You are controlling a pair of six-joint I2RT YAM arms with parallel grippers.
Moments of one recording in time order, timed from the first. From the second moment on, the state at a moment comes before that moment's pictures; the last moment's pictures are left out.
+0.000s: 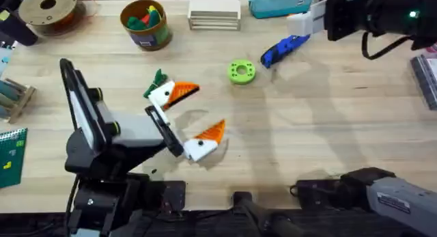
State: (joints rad) left arm -0.10 0.01 0.01 -0.08 0.86 0.00; right arm 0.20 1.19 1.08 -0.52 -0.03 -0.17
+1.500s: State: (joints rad) left arm -0.10 1.54 1.32 -1.21 0.03 0.27; right arm 0.20 1.19 1.14 -0.83 -0.10 -0.13
